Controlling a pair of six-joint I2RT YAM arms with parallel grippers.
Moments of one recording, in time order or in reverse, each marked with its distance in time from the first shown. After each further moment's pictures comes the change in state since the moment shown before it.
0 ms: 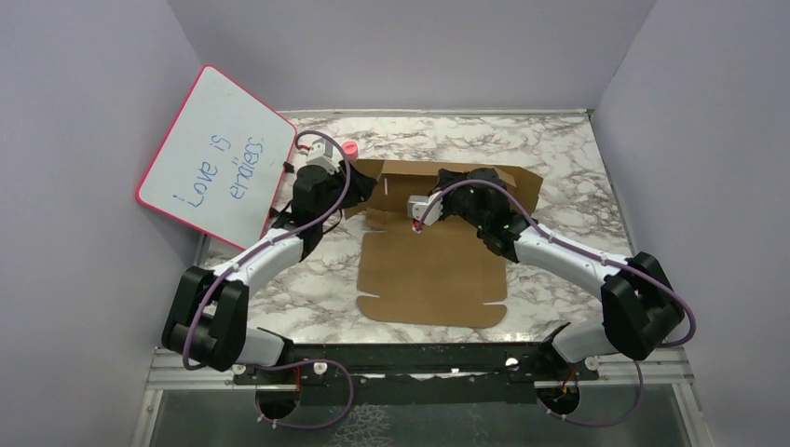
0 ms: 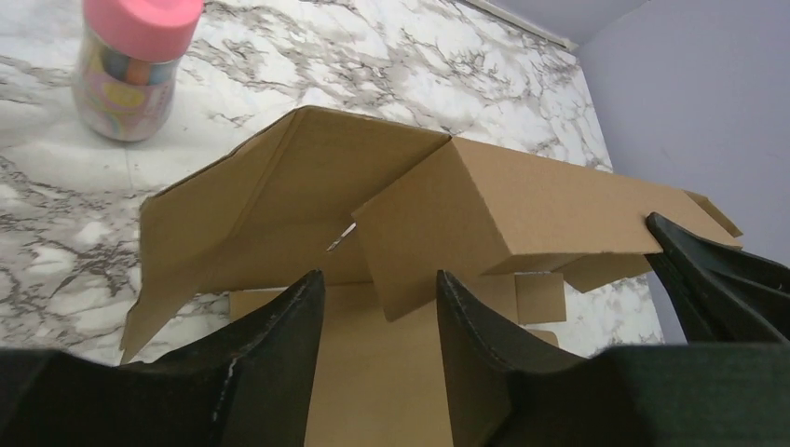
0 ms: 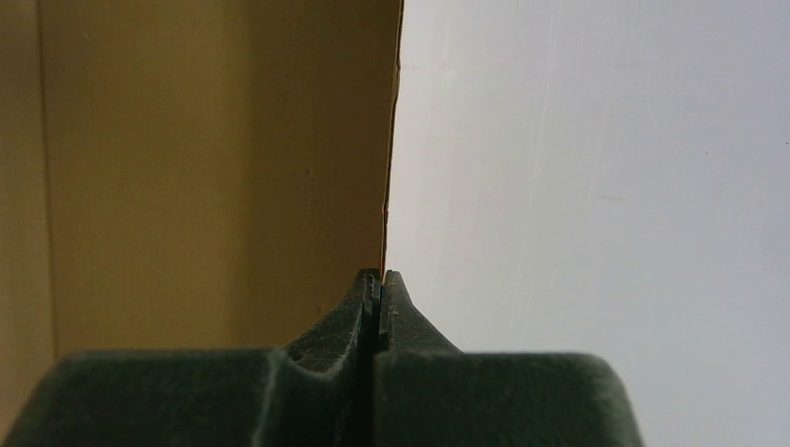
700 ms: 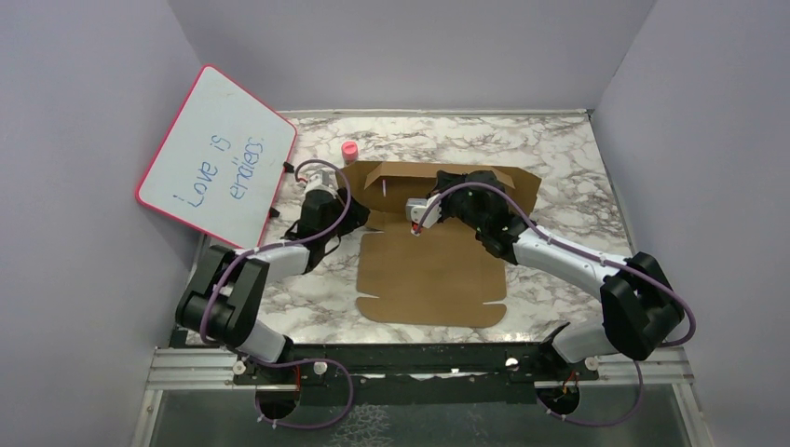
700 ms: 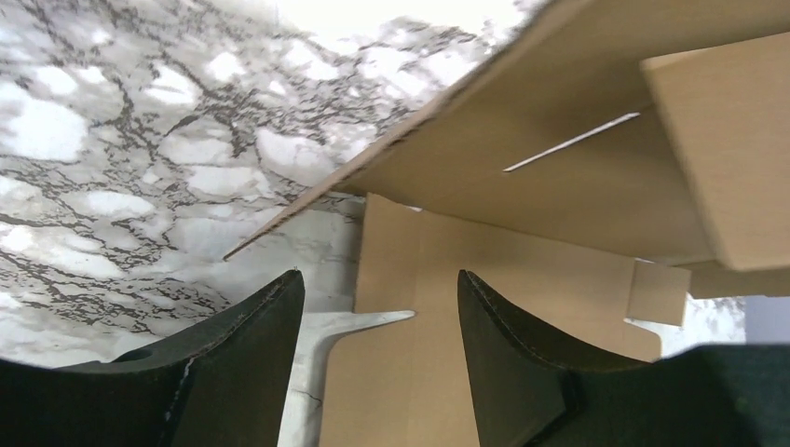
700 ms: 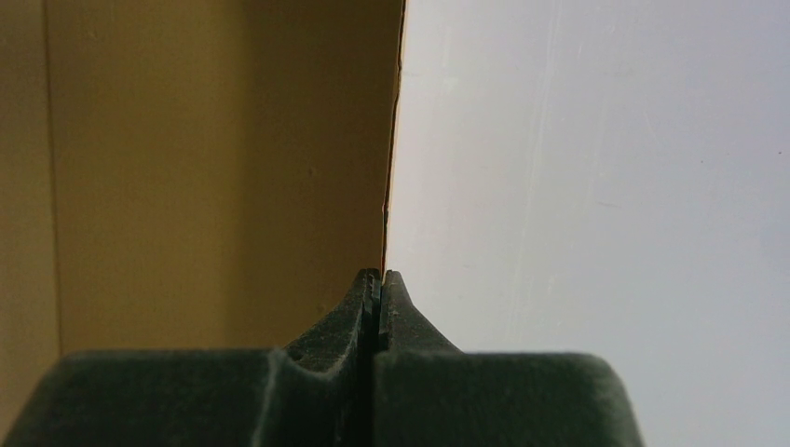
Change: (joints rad) left arm 0.011 0.062 -0.199 0.069 -0.111 -0.085; right arm 0.014 0.000 -0.013 0.013 0.006 -0.007
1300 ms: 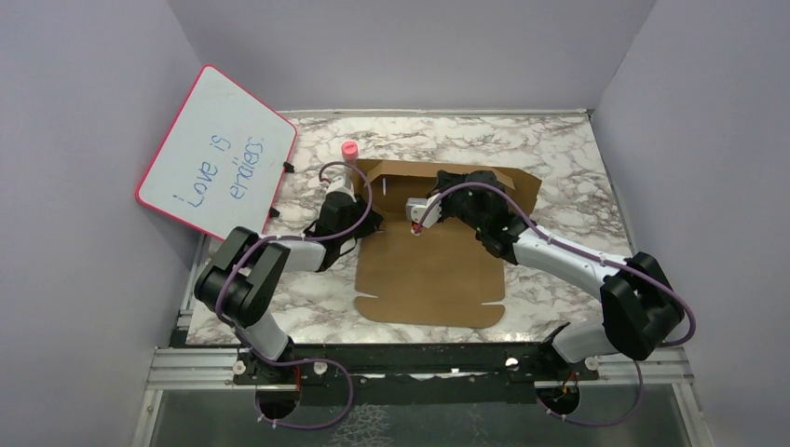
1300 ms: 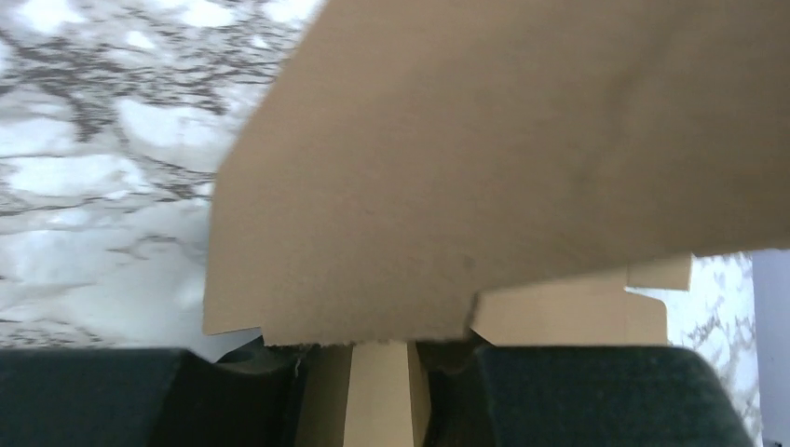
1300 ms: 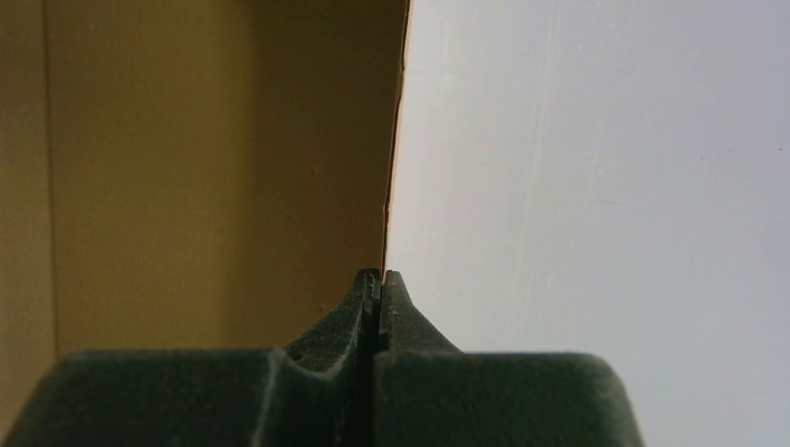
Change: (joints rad) left arm -0.080 0.195 0.045 0.117 0.028 -0.001; right arm 0.000 0.000 0.000 0.001 0.005 0.000
